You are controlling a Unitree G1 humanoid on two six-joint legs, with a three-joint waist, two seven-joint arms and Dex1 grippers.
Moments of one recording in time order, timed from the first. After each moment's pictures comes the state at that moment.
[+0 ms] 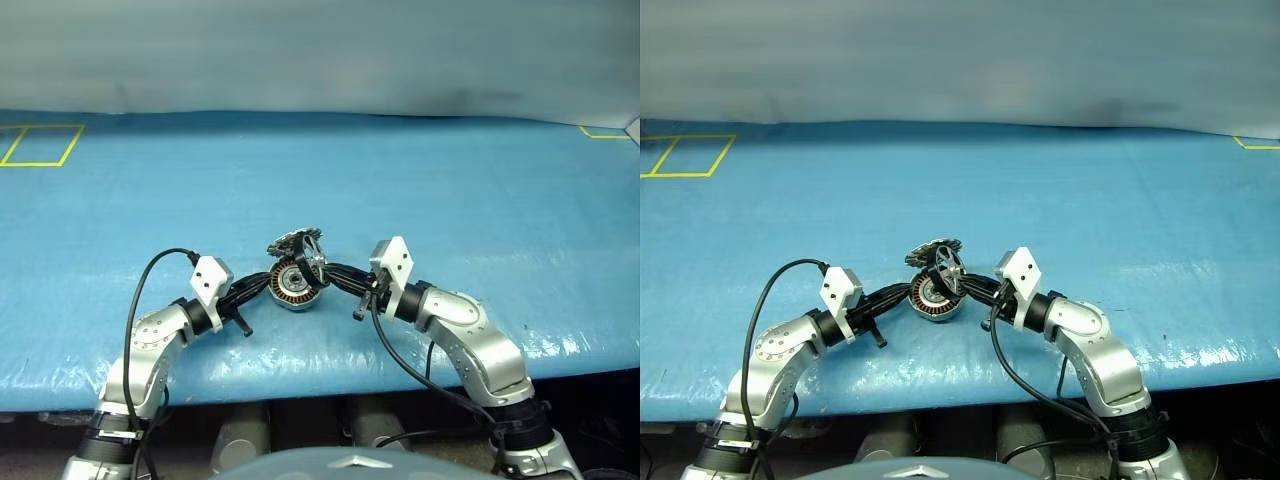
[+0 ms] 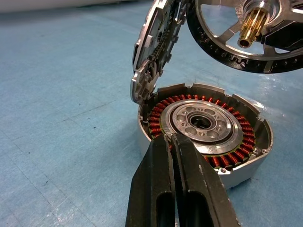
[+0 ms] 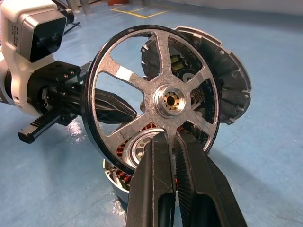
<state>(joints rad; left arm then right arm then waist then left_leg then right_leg) 0.02 0.43 -0.05 -0.12 -0.31 0.19 -0.76 -0.11 -0.35 0.19 -0.31 0.32 0.45 0.73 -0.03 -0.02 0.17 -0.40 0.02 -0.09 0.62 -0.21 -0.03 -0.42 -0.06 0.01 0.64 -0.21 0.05</state>
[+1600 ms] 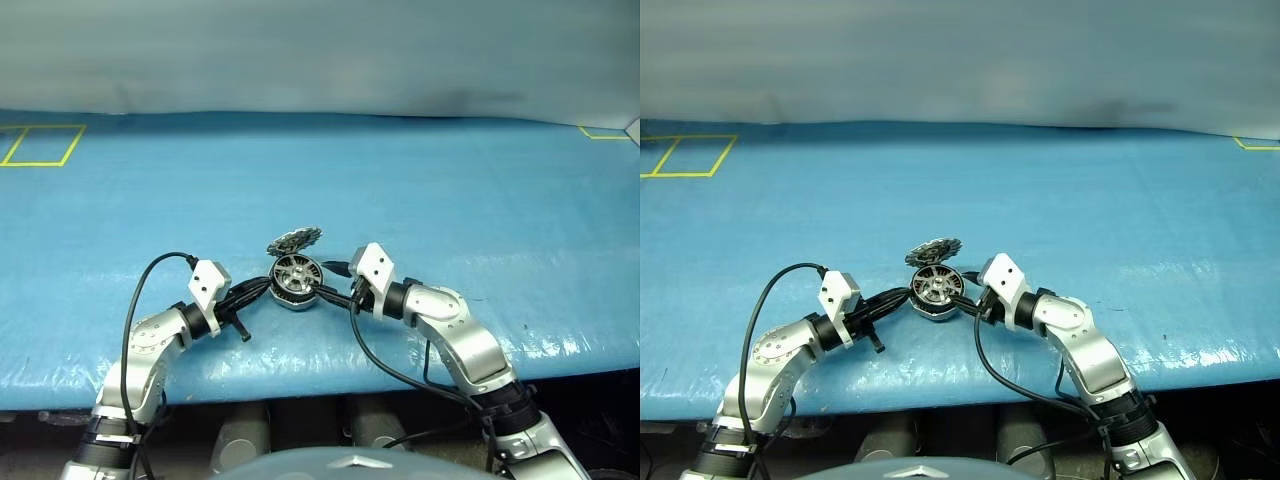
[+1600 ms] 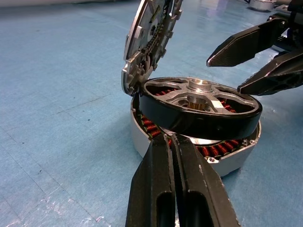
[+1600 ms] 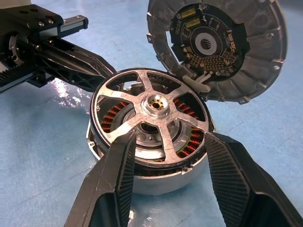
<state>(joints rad) 0.04 0.44 -0.04 -0.12 -0.33 0.19 -0.79 -0.17 -0.37 0.28 -0.22 0.19 0.37 0.74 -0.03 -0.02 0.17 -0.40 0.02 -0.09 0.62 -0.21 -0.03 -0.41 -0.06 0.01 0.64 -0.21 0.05</state>
